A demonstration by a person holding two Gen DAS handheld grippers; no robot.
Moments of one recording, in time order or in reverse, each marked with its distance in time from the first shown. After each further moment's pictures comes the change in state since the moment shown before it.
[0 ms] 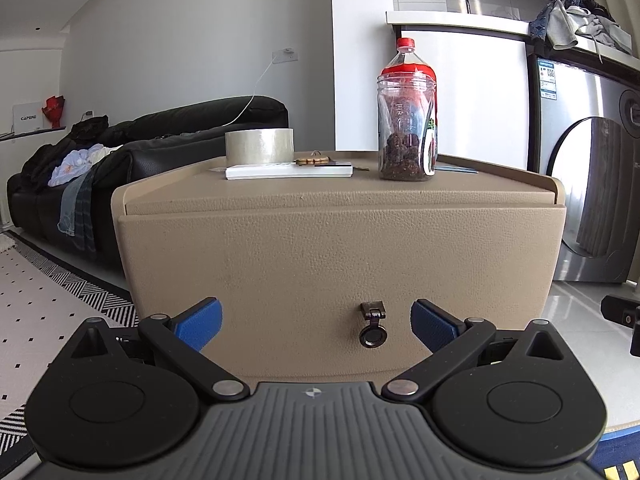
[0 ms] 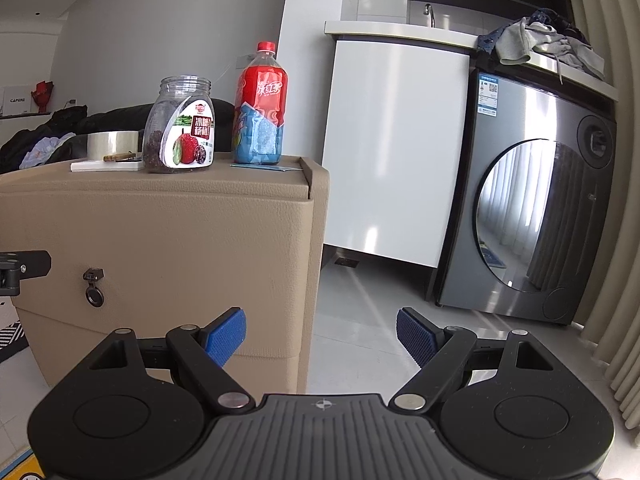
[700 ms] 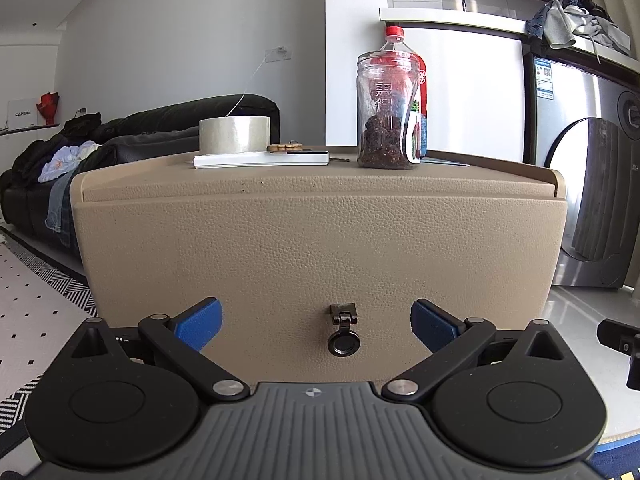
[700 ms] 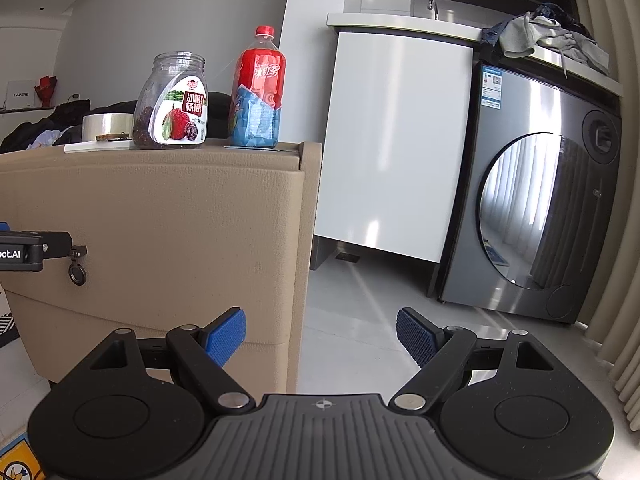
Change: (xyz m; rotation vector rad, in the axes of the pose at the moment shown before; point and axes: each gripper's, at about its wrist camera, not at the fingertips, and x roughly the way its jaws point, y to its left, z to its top) left arm 0.027 -0.022 -0.011 0.004 -0.018 -0.019; right arm 0.020 -0.008 -0.021 -0.017 0.007 0.013
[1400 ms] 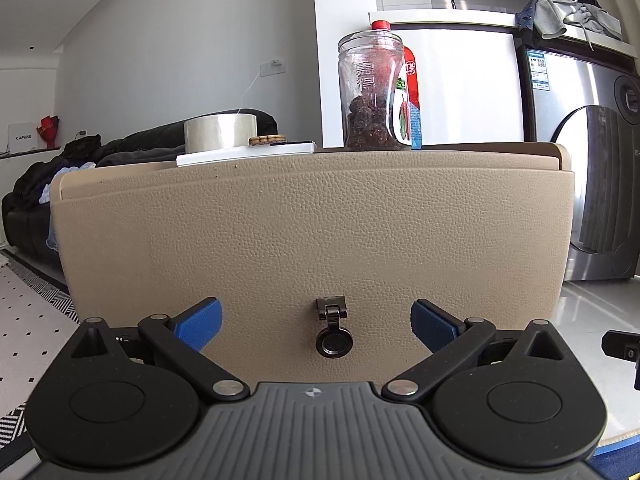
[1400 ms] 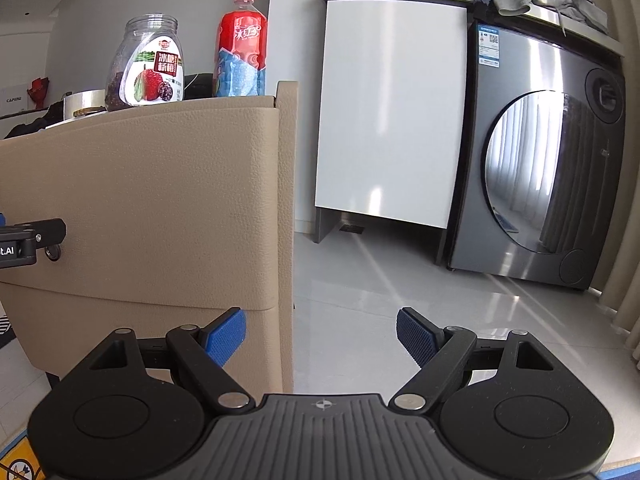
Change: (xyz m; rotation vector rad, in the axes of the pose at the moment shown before) left arm 0.020 -0.012 -0.022 0.030 -0.045 0.018; right arm 0.030 -0.018 -0.023 0.061 0.069 0.019
